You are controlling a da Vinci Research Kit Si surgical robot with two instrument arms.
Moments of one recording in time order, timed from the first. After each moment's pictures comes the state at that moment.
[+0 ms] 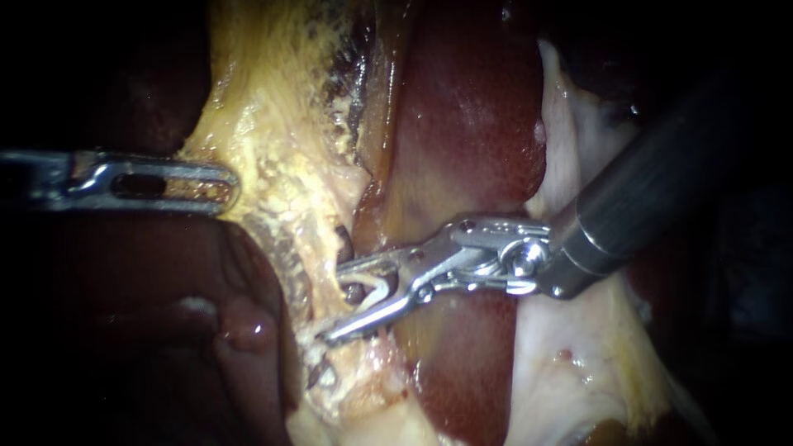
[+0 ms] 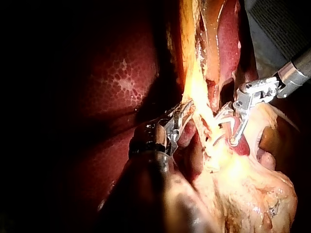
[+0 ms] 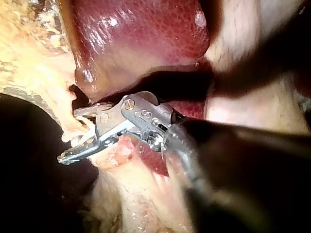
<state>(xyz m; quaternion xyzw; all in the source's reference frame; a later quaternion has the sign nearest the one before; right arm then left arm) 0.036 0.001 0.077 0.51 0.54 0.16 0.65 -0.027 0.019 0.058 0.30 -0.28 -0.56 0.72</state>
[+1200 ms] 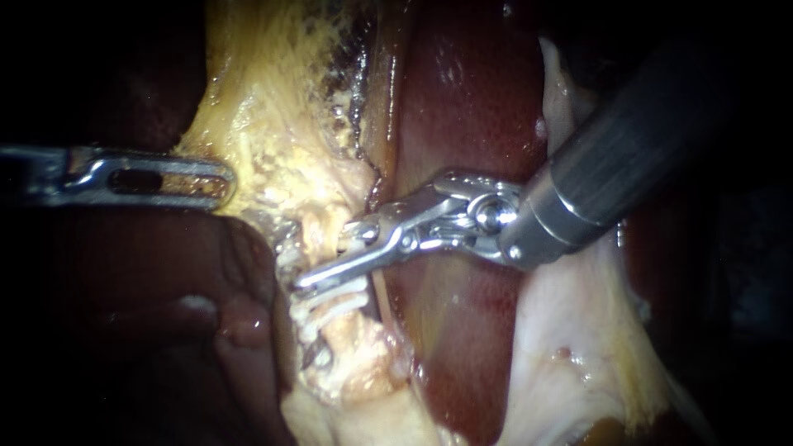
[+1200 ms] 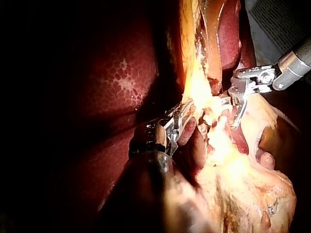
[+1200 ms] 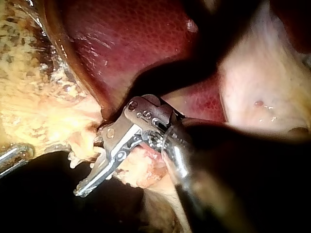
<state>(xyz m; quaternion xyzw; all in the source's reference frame) 0.038 0.007 0.076 0.57 0.55 0.26 0.56 -0.027 0.019 0.058 0.30 -0.28 -0.56 0.72</state>
